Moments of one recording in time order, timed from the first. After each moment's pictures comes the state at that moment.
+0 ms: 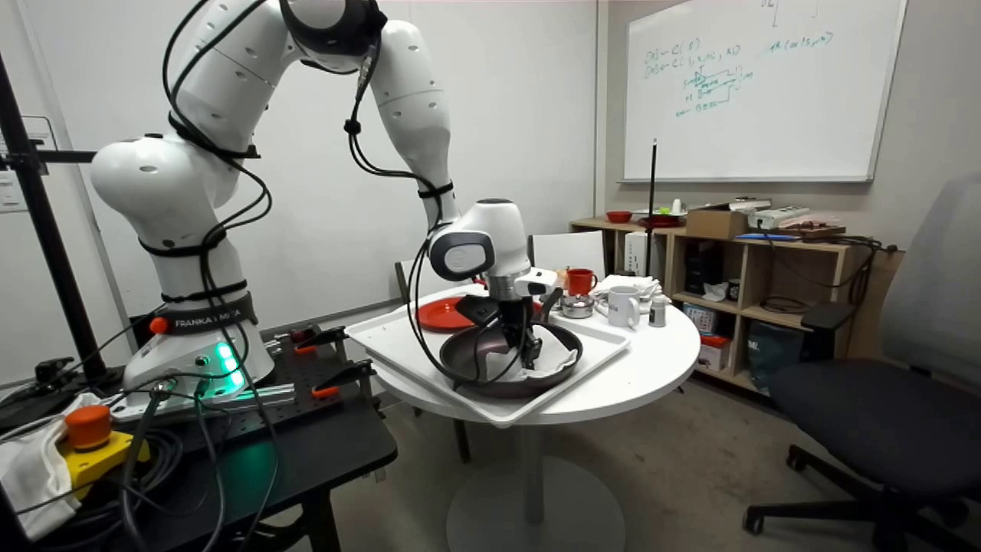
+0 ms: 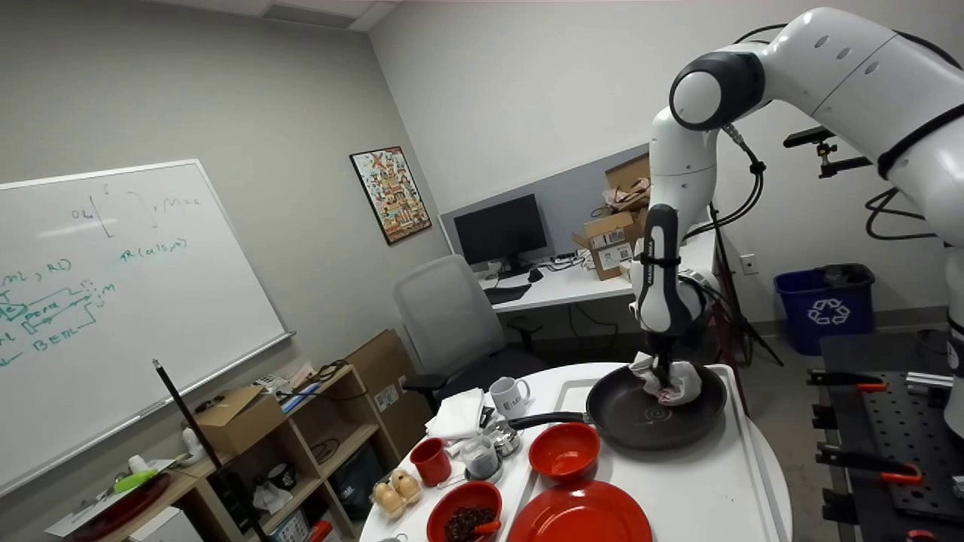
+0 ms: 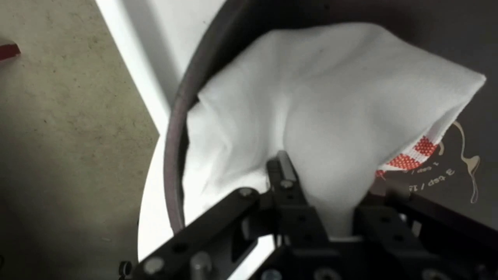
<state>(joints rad) -0.37 0.63 -0.01 -2.30 0.01 3.10 -0.29</state>
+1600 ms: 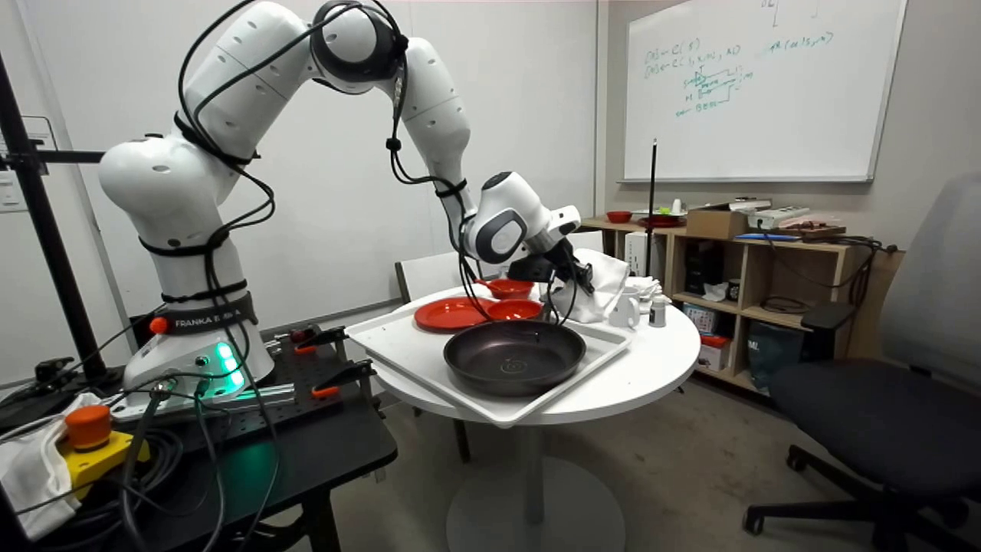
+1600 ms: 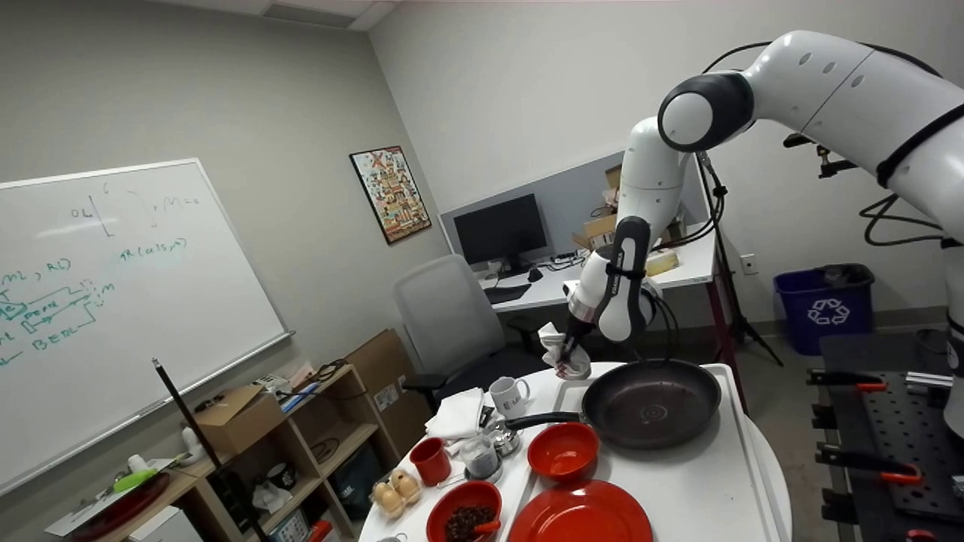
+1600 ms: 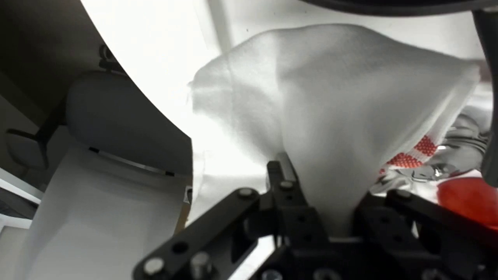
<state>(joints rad) -0.28 0.72 0.05 -2.01 -0.15 3.45 -0.18</state>
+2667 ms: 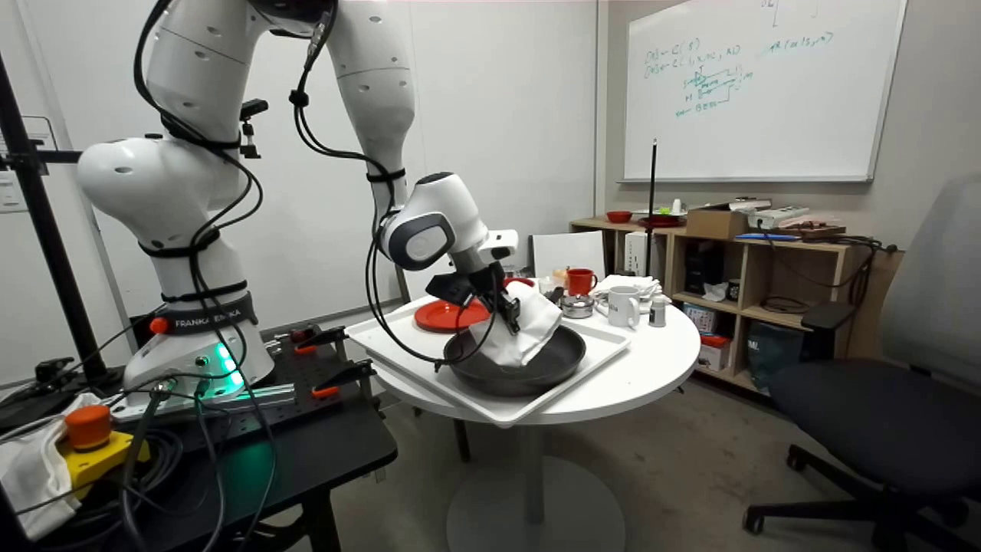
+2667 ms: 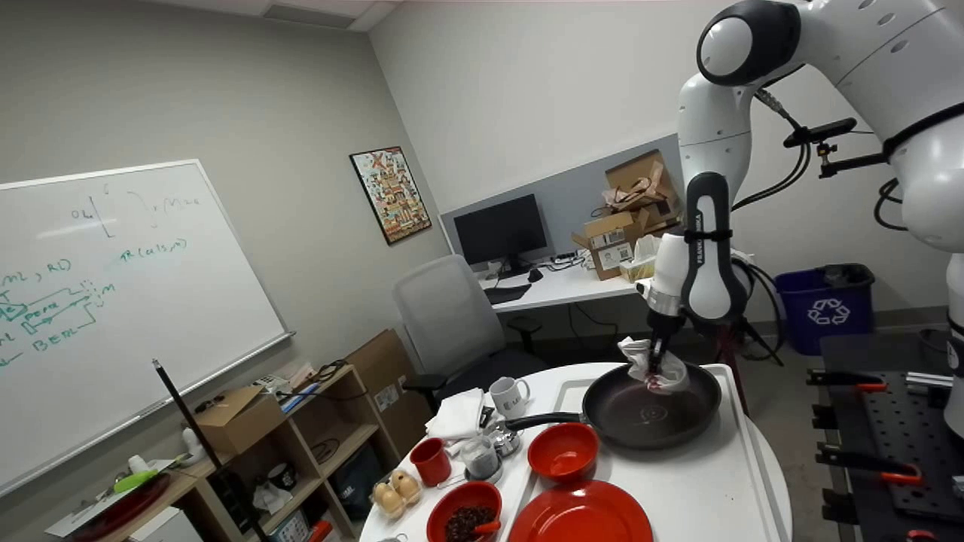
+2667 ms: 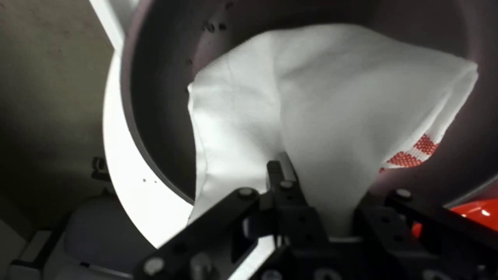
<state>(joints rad) -0.56 0.45 0.15 -2.58 -0.31 3.45 -0.17</state>
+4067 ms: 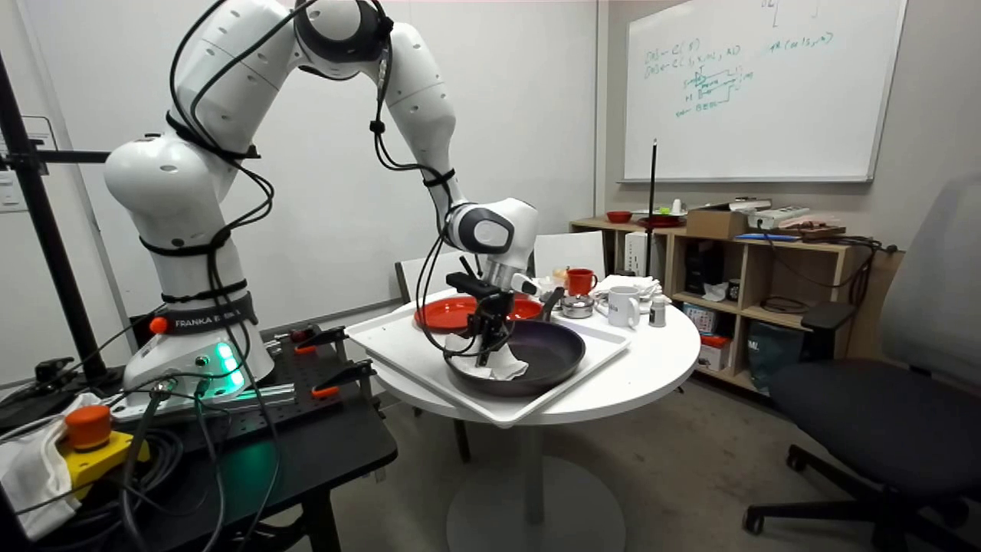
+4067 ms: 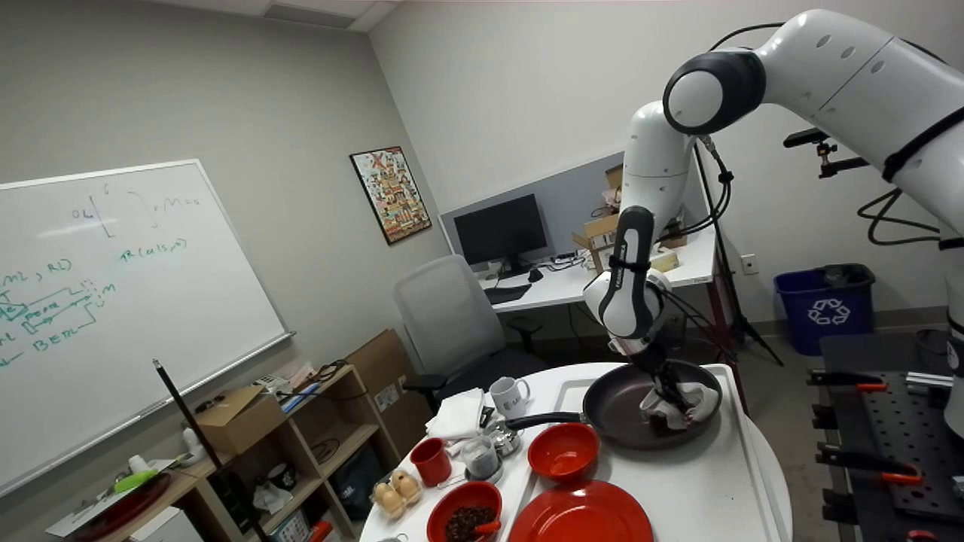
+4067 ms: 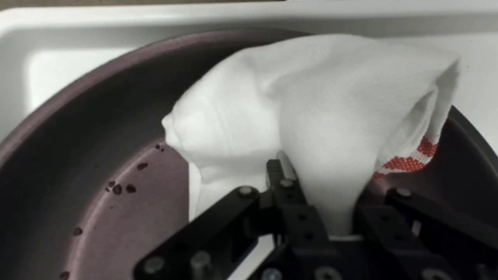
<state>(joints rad) -0.21 0.63 -0.01 -2.13 -0.07 2.41 -0.29</state>
